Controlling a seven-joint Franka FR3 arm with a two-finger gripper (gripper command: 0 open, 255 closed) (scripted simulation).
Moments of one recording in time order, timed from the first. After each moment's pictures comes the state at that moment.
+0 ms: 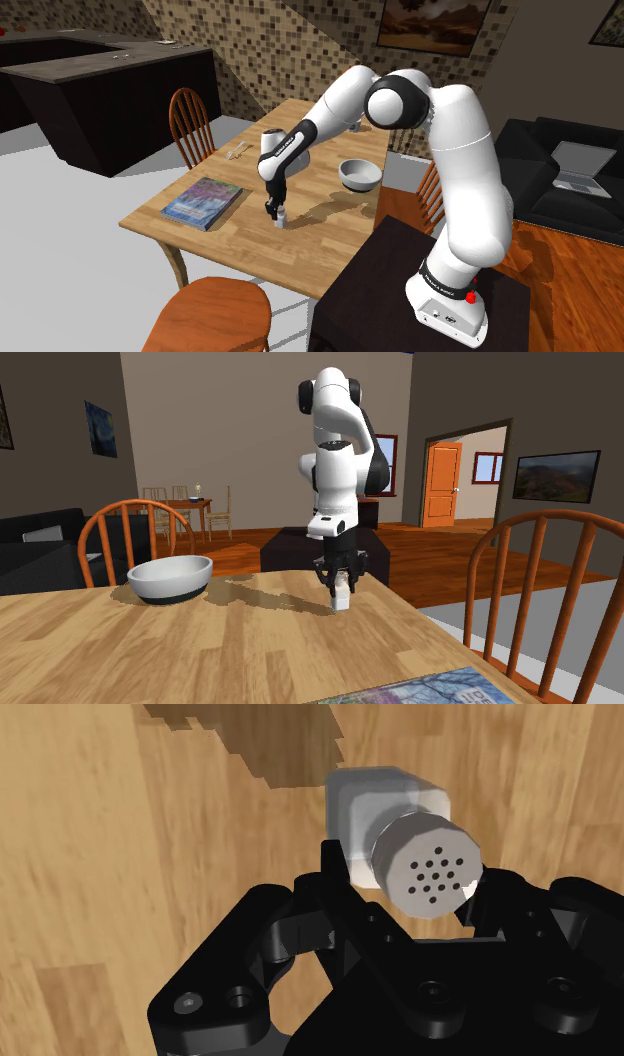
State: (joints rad) arm 0.04 0.61 0.04 -1.94 0.09 2.43 -0.34
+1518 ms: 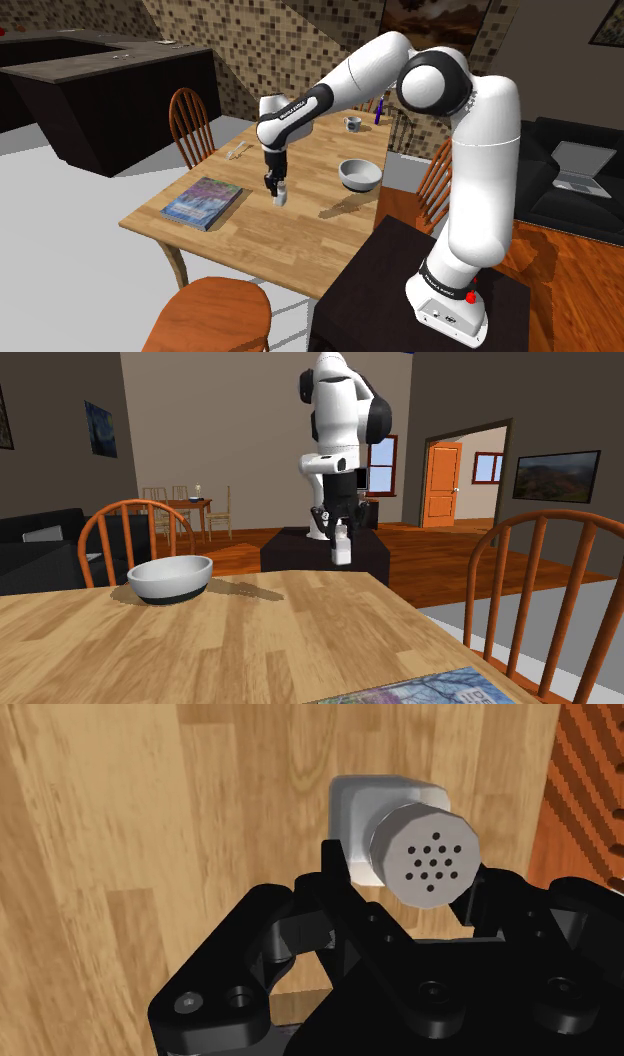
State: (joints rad) arm 0.03 0.38 0.04 -1.93 0.08 2.20 -0.32
